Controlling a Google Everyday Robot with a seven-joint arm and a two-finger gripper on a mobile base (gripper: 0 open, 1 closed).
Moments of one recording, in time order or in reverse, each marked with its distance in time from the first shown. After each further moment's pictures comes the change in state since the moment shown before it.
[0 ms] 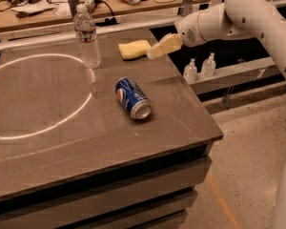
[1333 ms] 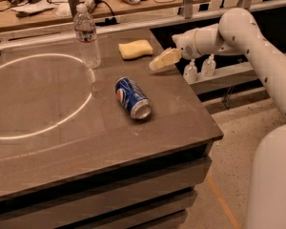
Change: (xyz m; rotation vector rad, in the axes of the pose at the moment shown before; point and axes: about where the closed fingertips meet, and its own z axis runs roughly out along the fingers) arm 0.051 -0.029 0.048 -0.048 -0.029 -0.003
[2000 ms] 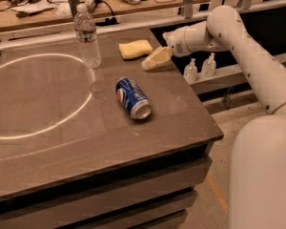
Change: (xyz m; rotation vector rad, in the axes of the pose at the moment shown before) arm -0.009 -0.003 0.031 -0.029 0.008 -0.051
